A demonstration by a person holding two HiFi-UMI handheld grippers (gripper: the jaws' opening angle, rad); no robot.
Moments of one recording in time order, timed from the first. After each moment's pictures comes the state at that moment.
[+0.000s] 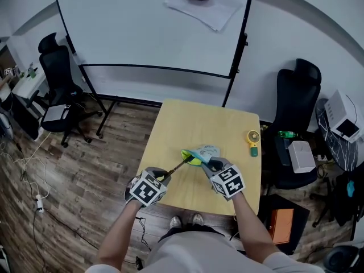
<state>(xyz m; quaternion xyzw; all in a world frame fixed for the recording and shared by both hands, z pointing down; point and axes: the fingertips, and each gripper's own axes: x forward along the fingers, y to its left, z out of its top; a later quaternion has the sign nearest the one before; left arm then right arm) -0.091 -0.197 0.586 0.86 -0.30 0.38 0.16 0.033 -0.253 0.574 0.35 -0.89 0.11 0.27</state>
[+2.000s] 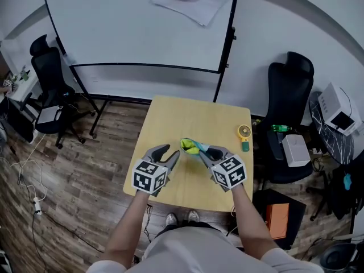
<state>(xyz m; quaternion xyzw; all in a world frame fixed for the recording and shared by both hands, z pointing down) -0.033 -0.271 0.521 0.90 -0.40 0.12 0.16 0.065 -0.273 0.536 0.37 -0.90 0.10 0.22</state>
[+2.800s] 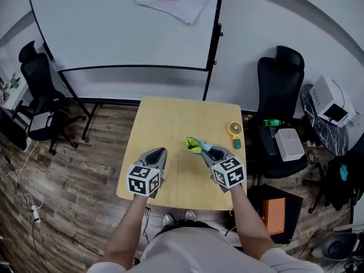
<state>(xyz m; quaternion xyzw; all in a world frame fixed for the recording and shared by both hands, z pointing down) -0.031 -0.279 0.533 0.88 -0.43 0.09 0.17 0.116 -0.277 0.551 0.43 -0.86 0.13 0.23</state>
